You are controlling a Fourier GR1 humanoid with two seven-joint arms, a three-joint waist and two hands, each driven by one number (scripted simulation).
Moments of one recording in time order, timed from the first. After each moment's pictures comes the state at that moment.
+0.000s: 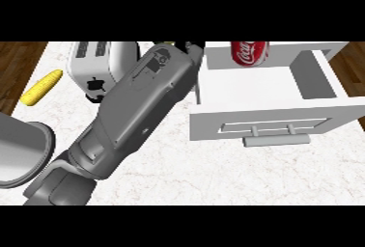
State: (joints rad) left arm -1.32 0.00 -0.27 -0.70 0.56 0.63 0.02; right arm 0.40 -0.03 -0.64 -2.29 -0.52 0.44 0.26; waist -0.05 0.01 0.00
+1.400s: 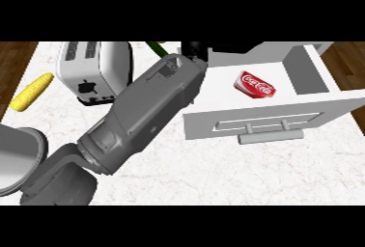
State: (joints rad) left arm -1.39 0.00 -0.56 -0.45 0.88 0.76 -0.12; right arm 0.33 -0.05 -0.64 -2.30 -0.53 0.42 0.32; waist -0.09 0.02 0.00
